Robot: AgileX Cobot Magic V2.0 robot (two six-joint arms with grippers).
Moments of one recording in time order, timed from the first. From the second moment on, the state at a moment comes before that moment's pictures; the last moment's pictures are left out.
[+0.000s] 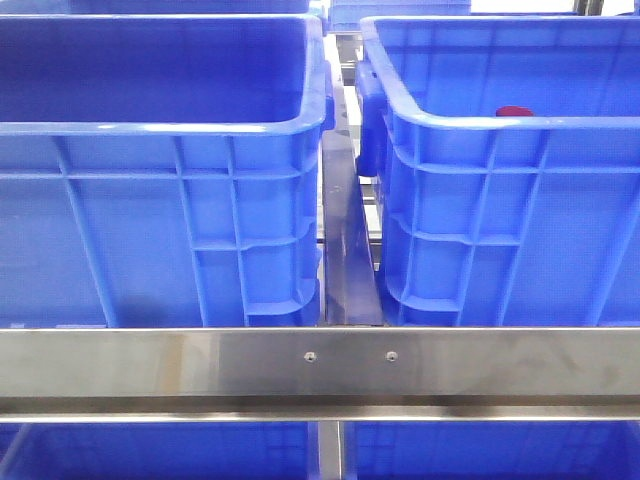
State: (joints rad) left arm -0.67 1.07 -1.18 0.13 0.69 -0.13; right arm 0.11 1.35 -0.98 1.77 0.91 -1.20
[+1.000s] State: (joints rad) left arm -0.09 0.53 -0.64 0.13 0.49 -0.19; right arm -0.26 1.25 -0.98 1.54 0.71 -1.27
